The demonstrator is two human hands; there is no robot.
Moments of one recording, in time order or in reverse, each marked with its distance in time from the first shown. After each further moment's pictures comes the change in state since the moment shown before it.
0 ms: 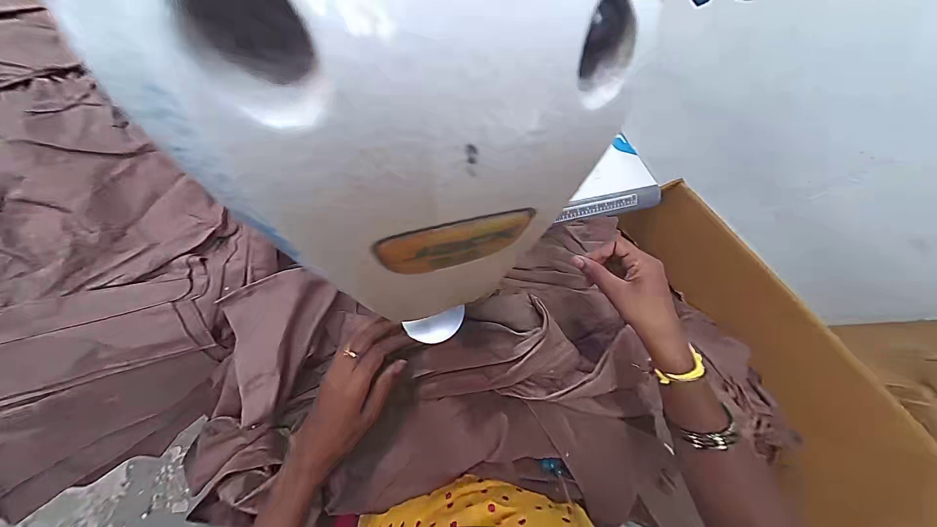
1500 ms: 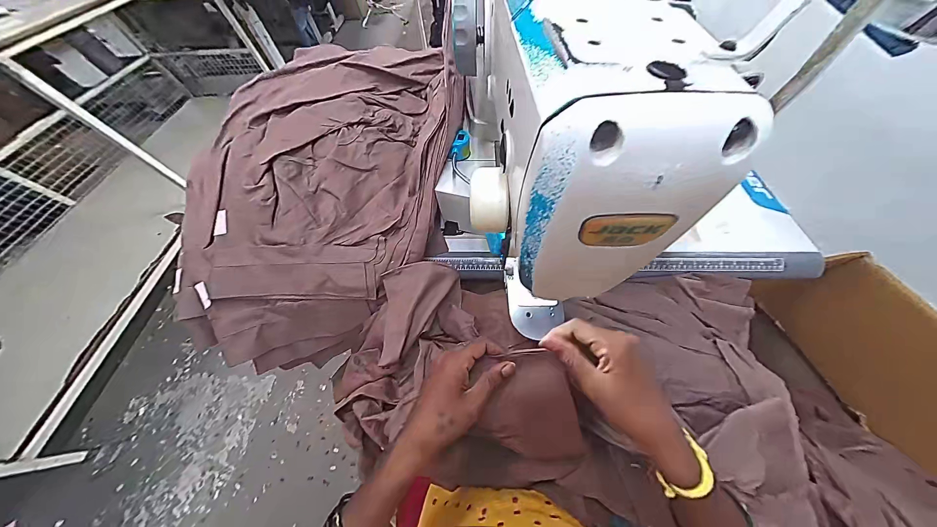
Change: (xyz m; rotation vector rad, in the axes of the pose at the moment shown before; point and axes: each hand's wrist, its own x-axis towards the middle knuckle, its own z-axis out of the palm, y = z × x) left_hand 0.013 0.082 -0.040 -0.284 -0.029 -0.439; right_hand -0.046 -0.084 0.093 0.233 -0.297 -0.351
